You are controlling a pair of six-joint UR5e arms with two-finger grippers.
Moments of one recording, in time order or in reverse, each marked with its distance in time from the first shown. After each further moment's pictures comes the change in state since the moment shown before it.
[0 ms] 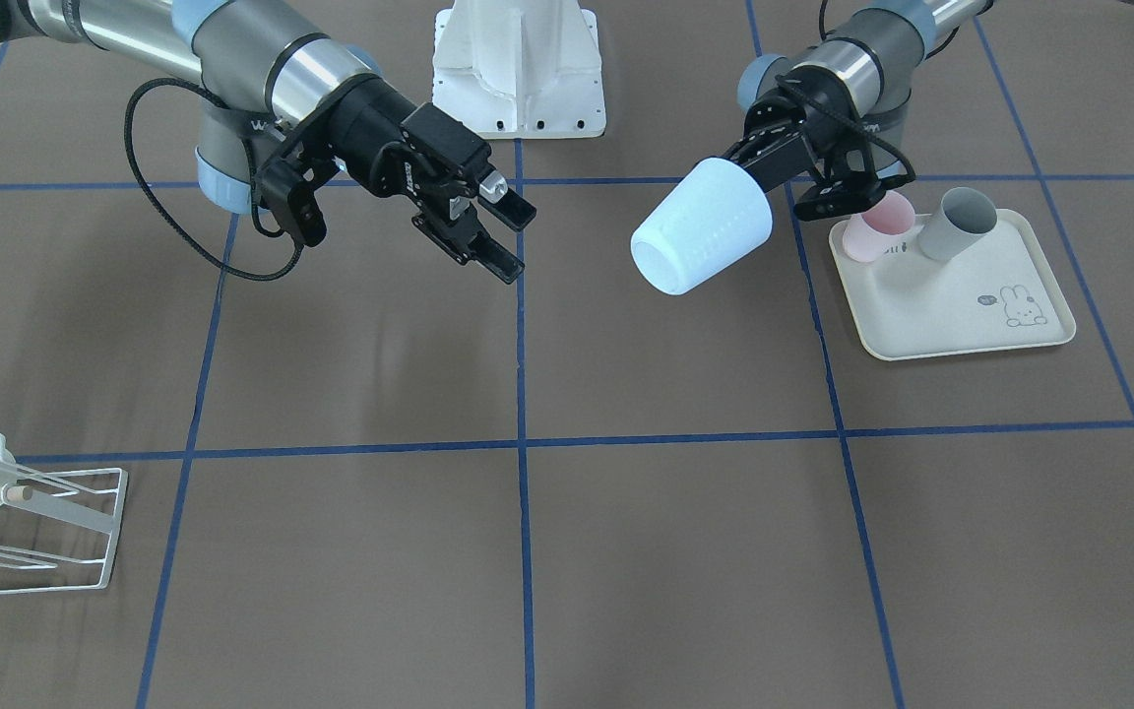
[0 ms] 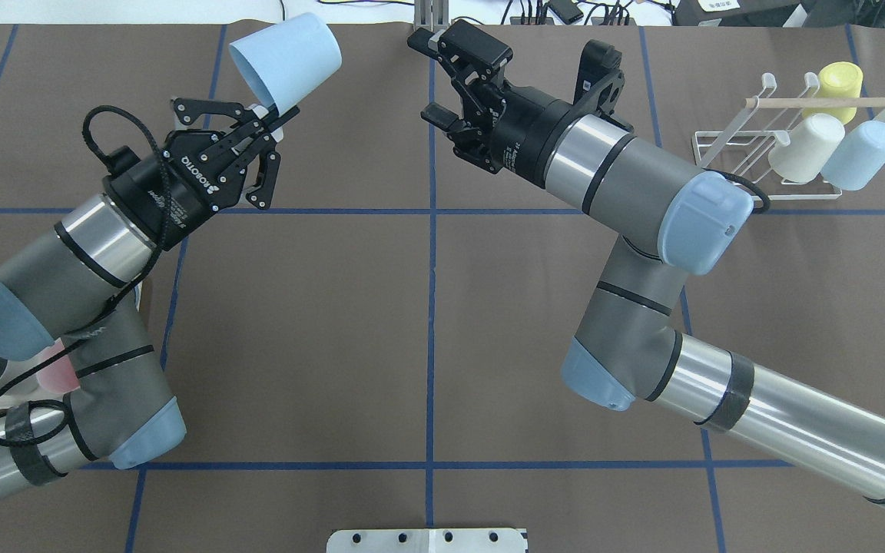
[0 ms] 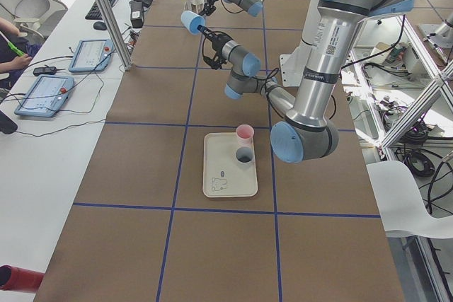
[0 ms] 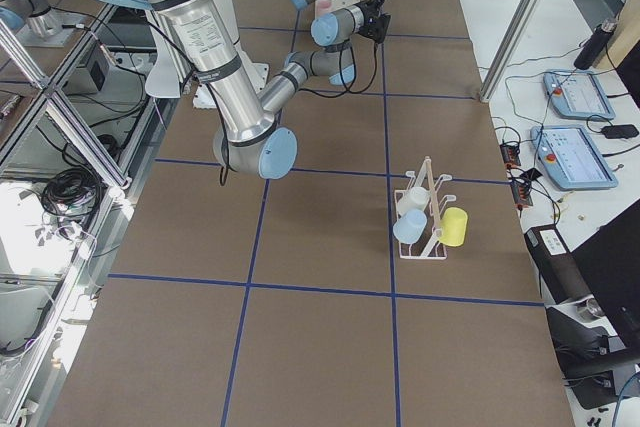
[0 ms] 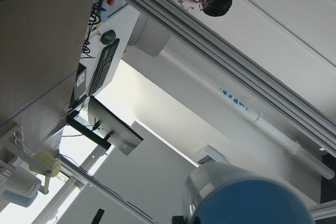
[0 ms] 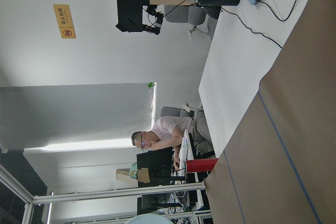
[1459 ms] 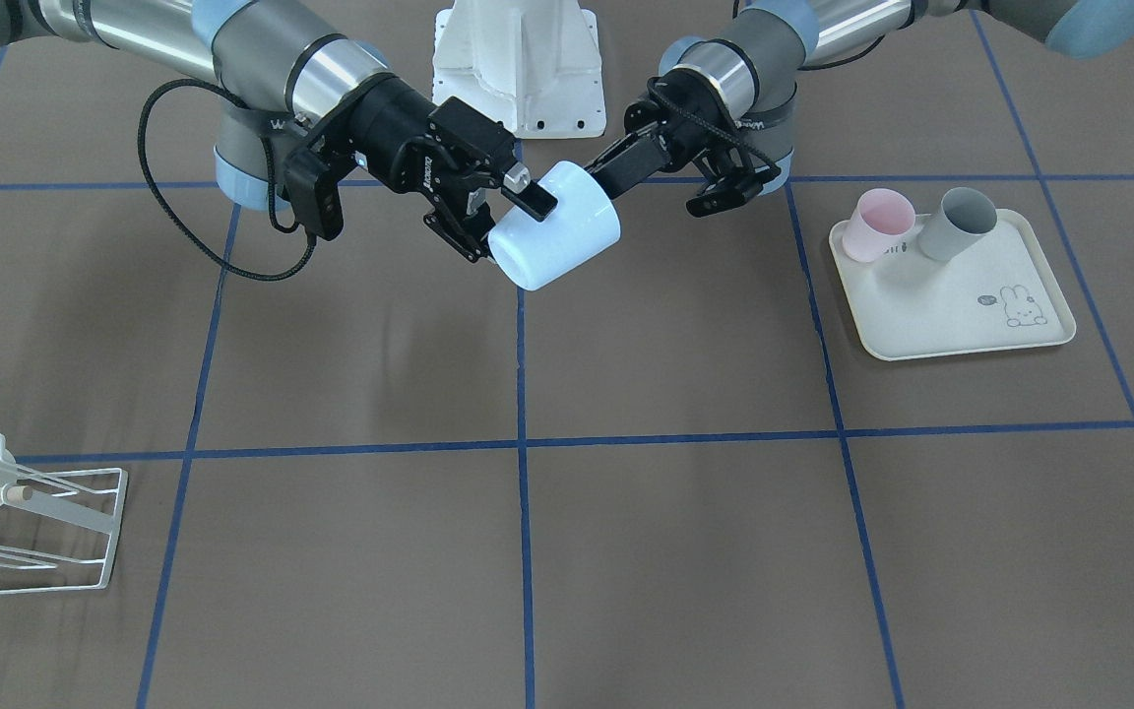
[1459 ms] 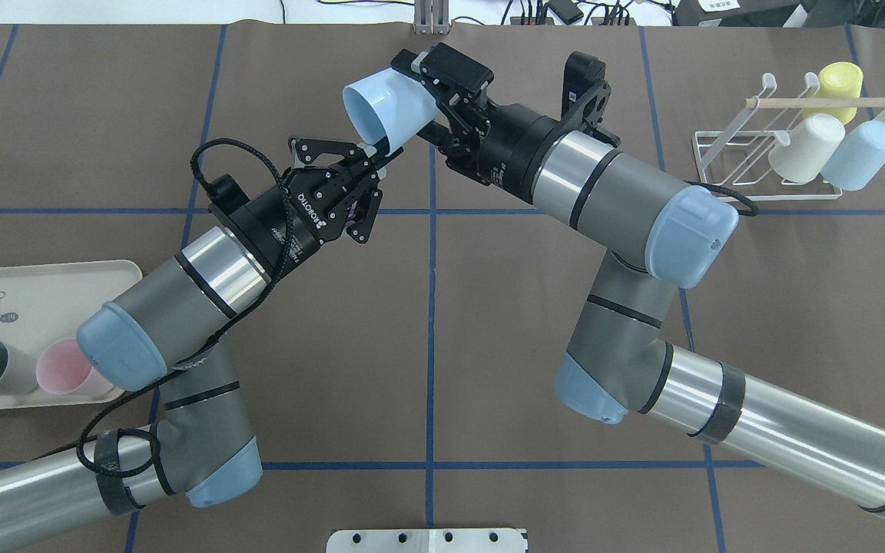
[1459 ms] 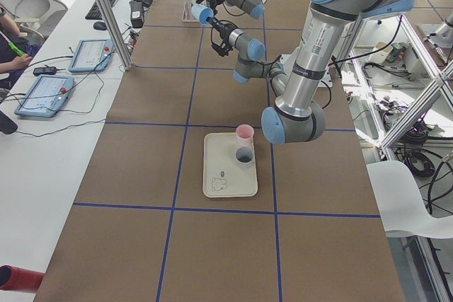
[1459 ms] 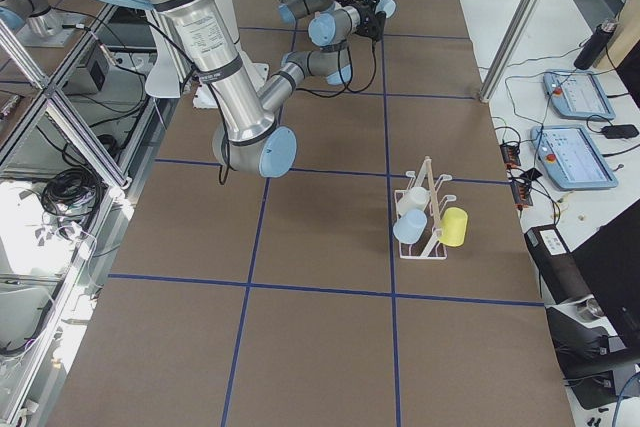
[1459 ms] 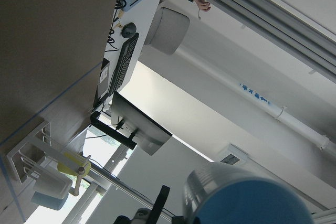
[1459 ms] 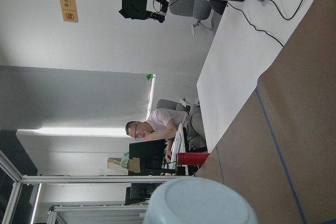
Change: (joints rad) left arm 0.121 -0.144 0.058 0.098 0.073 0.115; right arm -0.027 0.006 -0.004 0.002 -0.002 -0.080
